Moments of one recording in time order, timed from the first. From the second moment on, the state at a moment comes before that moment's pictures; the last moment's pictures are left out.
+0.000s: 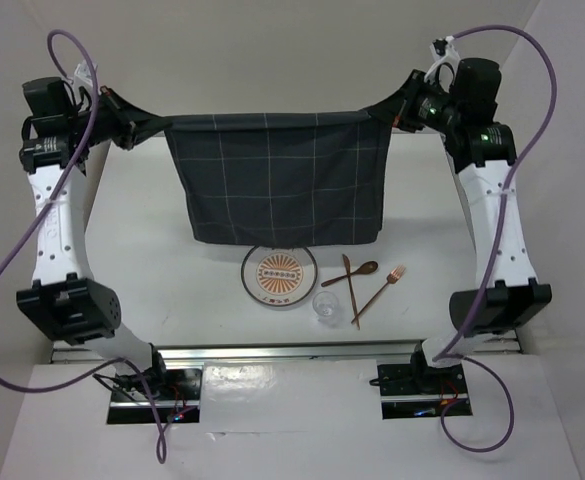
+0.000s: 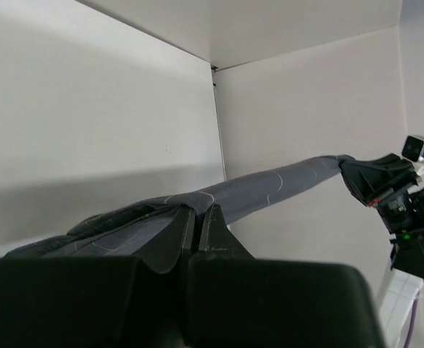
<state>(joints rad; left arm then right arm) 0.28 1.55 1.84 -0.66 0.87 -0.77 0.05 1.54 1.93 -0.63 -0.56 0.44</state>
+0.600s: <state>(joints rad) 0.21 2.07 2.21 -0.49 0.89 -0.90 0.01 2.04 2.21 -0.40 -0.59 0.50</state>
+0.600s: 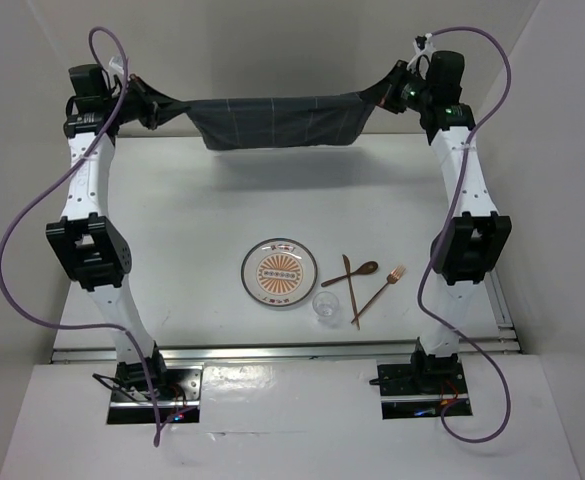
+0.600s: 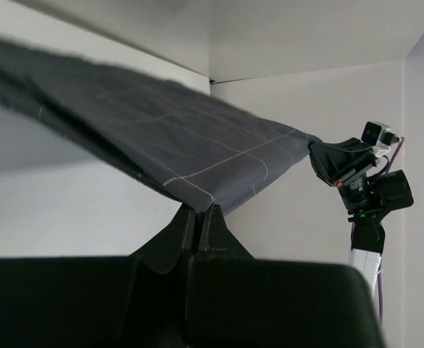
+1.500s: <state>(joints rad) 0.27 1.57 1.33 -0.76 0.50 -0.62 0.13 1.55 1.16 -0.60 -0.39 0.38</state>
